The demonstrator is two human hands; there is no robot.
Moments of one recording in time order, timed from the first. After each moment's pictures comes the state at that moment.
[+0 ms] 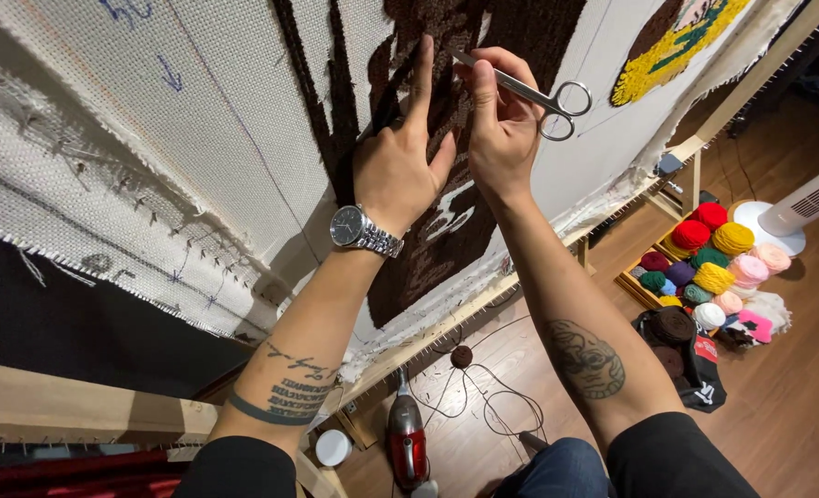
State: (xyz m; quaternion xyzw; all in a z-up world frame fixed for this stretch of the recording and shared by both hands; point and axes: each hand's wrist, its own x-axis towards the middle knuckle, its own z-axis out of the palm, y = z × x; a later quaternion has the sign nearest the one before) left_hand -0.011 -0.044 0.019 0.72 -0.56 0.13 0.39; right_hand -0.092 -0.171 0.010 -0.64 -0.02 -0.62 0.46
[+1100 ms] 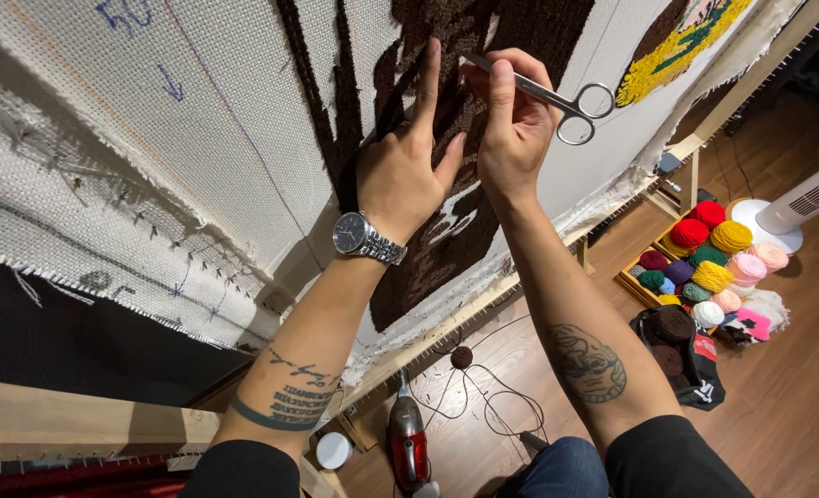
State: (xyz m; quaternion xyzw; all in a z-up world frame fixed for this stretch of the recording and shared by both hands) left_hand -0.008 -0.045 0.017 0.69 -0.58 0.14 0.42; right_hand -0.089 -0.174 0.011 -0.62 -0.03 -0.64 0.44
